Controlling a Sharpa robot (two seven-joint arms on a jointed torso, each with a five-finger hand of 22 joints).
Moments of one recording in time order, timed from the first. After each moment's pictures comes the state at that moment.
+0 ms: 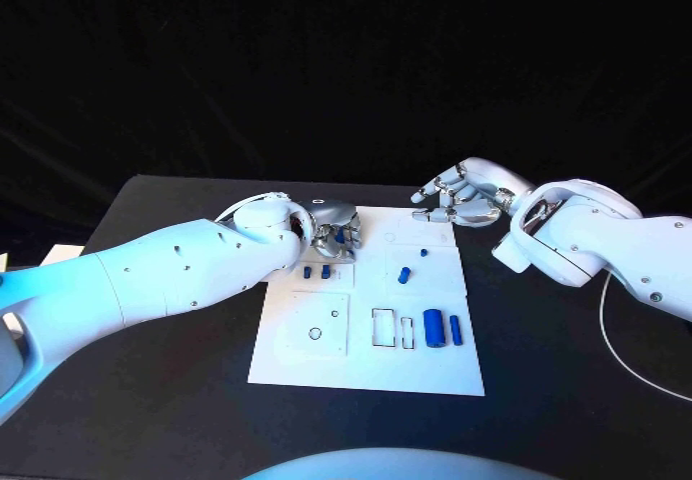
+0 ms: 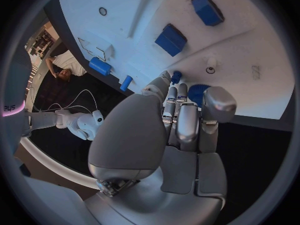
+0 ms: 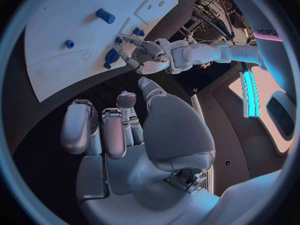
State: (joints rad) left arm 1.22 -0.53 -0.04 1.23 -1.54 -0.07 -0.05; left_hand 1.51 -0.12 0.23 0.15 0.09 1.01 0.13 0.19 0.08 1.06 0.07 0.27 0.06 1.44 -0.01 1.31 1.09 0.12 1.42 0.09 1.08 1.10; right arm 1.26 -0.90 0.00 1.58 -1.04 -0.26 0.01; right_hand 1.27 -0.08 0.14 0.13 0.33 0.97 0.14 0.12 0.08 1.18 0.06 0.99 0.97 1.47 -0.03 1.42 1.31 0.08 1.39 0.08 1.34 1.07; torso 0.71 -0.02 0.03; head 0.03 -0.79
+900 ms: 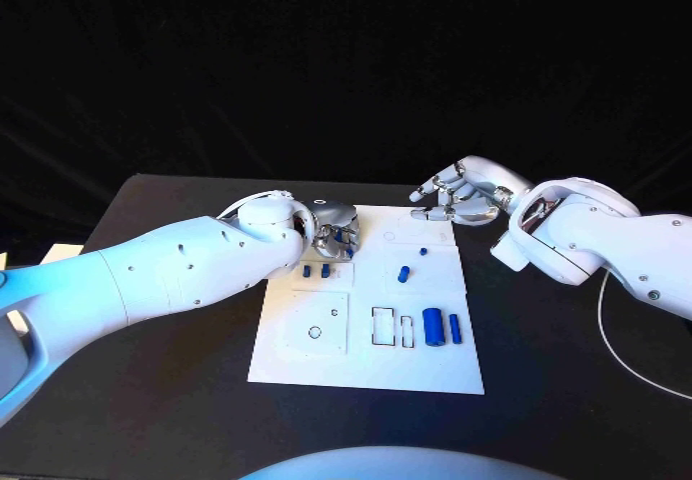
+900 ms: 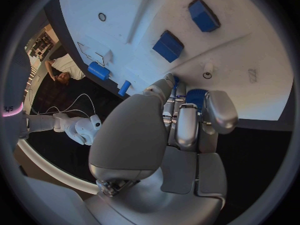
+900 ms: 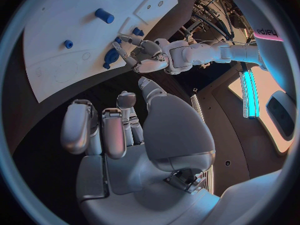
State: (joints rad) left arm 1.22 -0.52 -0.04 1.22 -1.56 -0.02 -0.08; left_hand 1.53 -0.11 0.32 0.13 0.09 1.05 0.13 0.17 0.07 1.11 0.07 0.23 0.06 1.46 -0.01 1.34 1.10 0.11 1.44 0.09 1.16 1.18; right arm 1.26 -0.90 0.00 1.58 -1.04 -0.26 0.01; right_hand 1.27 -0.08 0.14 0.13 0.34 0.97 0.14 0.12 0.08 1.17 0.05 0.99 0.97 1.47 -0.03 1.42 1.31 0.08 1.39 0.08 1.34 1.07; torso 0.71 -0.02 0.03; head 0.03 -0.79
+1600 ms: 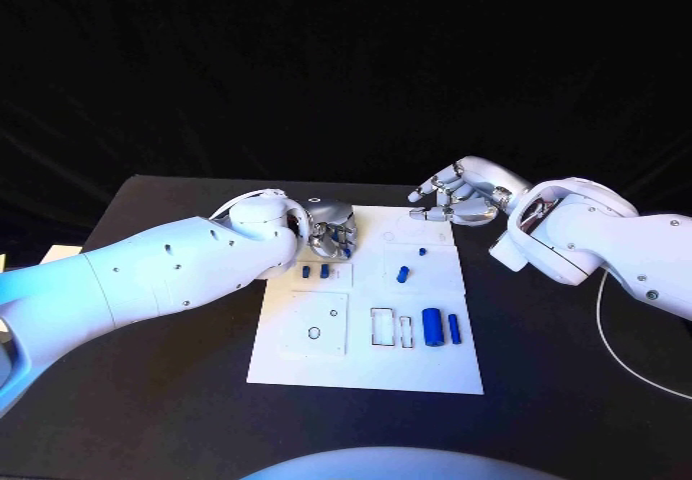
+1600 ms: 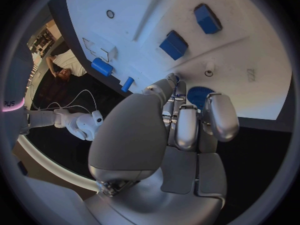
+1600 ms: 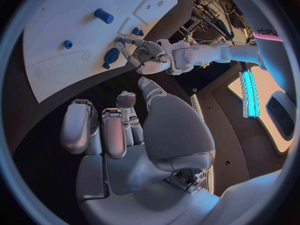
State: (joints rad) left arm 1.22 -0.56 -0.02 1.27 -1.54 -0.02 -0.09; left_hand 1.55 -0.09 0.42 0.06 0.05 1.11 0.14 0.16 0.08 1.19 0.07 0.20 0.07 1.46 -0.02 1.35 1.11 0.09 1.45 0.09 1.22 1.24; right arm 1.26 -0.90 0.00 1.58 -1.04 -0.26 0.01; right_hand 1.27 -0.08 0.14 0.13 0.34 0.97 0.14 0.12 0.08 1.17 0.05 0.99 0.97 1.47 -0.03 1.42 1.31 0.08 1.39 0.08 1.34 1.07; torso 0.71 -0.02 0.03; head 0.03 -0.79
